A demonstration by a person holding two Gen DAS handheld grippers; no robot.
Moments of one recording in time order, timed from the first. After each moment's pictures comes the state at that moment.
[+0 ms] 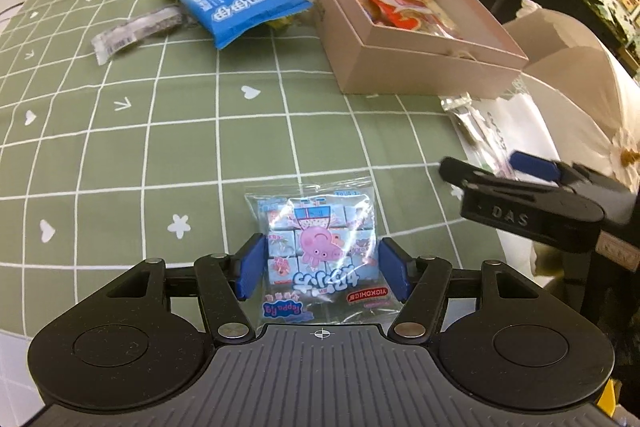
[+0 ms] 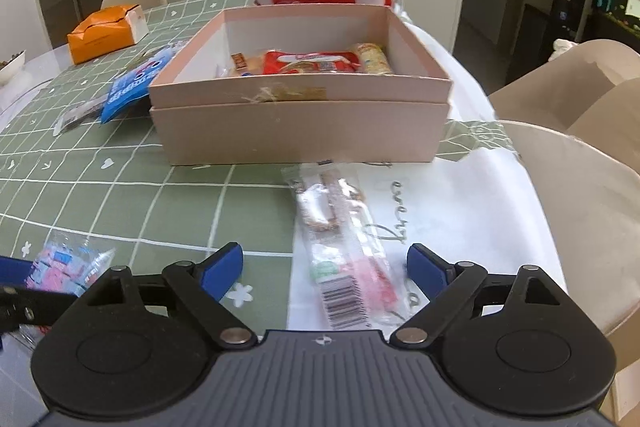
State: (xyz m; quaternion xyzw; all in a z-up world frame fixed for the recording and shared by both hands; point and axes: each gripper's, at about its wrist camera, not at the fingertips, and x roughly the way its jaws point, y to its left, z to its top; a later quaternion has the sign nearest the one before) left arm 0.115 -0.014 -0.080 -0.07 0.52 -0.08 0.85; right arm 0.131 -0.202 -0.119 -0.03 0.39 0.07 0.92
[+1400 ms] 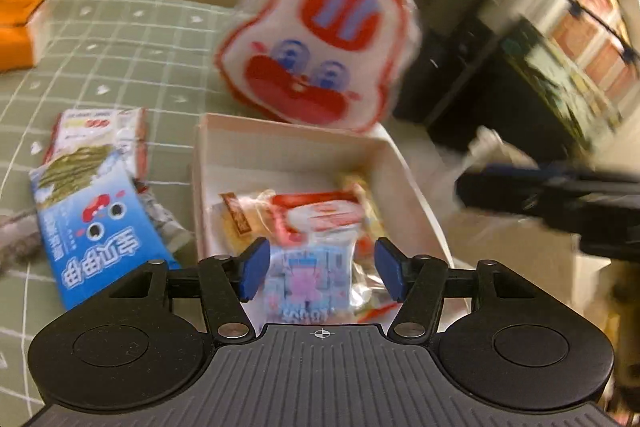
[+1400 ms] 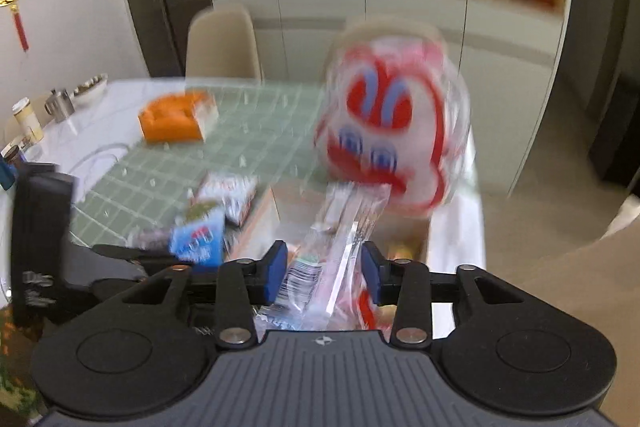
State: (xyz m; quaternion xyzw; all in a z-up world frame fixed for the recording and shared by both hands) left arm 0.277 -0.052 -0.035 -0.18 0.41 -0.13 0.89; right arm 0.274 -0.229 0.047 -0.05 0.39 0.22 0.89
